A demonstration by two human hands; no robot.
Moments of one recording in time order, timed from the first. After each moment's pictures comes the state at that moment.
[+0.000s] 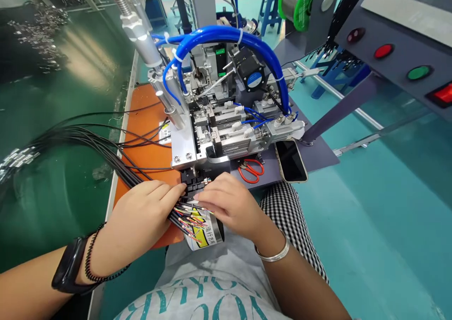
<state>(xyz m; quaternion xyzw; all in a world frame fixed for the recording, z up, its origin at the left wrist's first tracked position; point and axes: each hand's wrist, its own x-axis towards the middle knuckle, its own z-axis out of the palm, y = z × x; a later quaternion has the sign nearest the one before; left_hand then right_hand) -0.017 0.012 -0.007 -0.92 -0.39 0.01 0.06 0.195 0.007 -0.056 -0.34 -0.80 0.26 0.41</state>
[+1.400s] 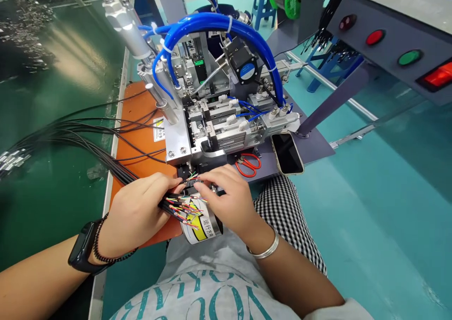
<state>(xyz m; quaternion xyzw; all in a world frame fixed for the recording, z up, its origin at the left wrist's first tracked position) -0.015 0.014 -0.013 -0.90 -0.40 -0.16 0.03 0.173 -0.001 -0.051 -0.49 -0.67 0.25 0.50</state>
